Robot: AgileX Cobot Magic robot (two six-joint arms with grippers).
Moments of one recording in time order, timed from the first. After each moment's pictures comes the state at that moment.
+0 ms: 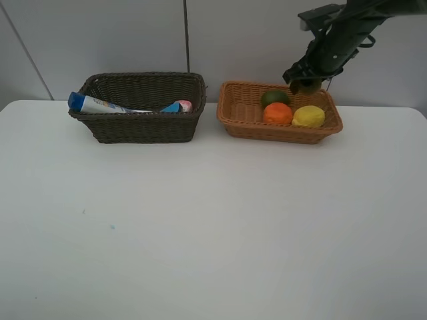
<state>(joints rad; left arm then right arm) -0.15 -0.01 -0.51 -0.13 1.07 0.07 0.20 2.11 -1.73 -0.07 0.76 -0.30</state>
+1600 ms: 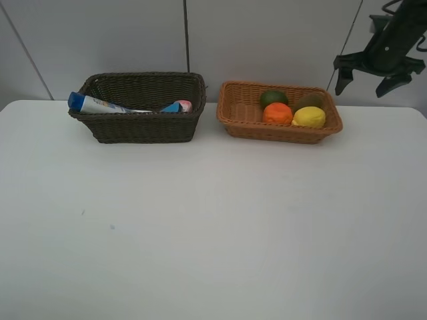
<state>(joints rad) -0.15 -0.01 -0.51 -0.13 1.07 0.07 -0.04 2.12 -1.84 -0.07 1.08 0.06</state>
